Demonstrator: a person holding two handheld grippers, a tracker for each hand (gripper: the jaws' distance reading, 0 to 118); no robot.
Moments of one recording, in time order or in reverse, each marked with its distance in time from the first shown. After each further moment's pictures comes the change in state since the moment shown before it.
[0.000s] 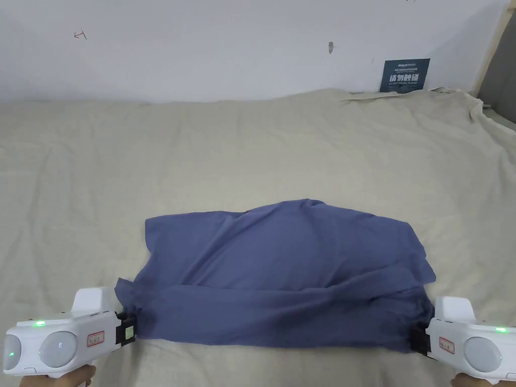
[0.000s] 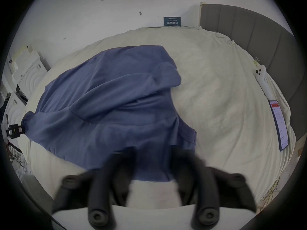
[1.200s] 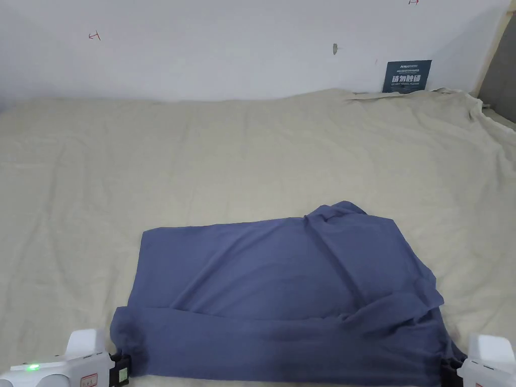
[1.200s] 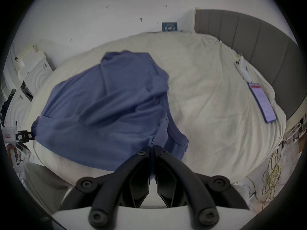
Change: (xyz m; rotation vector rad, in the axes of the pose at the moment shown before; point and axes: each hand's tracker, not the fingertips) left arm -0.021 -0.092 0.021 -0.087 0.021 0.053; right arm 0.022 -0.080 0.066 -0.014 -0.003 -0.047
